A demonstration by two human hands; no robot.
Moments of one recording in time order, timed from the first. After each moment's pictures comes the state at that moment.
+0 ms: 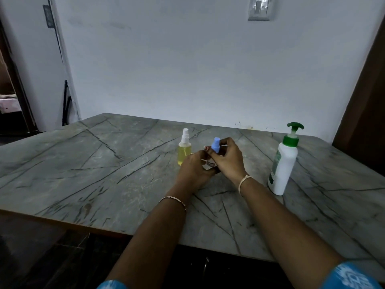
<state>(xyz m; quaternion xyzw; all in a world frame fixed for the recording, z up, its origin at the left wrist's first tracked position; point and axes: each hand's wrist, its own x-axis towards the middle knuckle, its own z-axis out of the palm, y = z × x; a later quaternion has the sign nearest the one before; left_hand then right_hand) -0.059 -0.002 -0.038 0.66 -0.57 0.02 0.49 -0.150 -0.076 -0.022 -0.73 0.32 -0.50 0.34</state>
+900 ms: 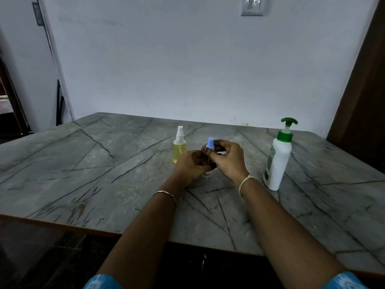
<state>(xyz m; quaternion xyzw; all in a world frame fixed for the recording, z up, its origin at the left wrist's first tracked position) -0.056 -0.002 -0.034 0.61 -0.56 -0.18 0.53 -0.164 -0.068 -0.019 -0.73 0.29 -0.52 0.34</state>
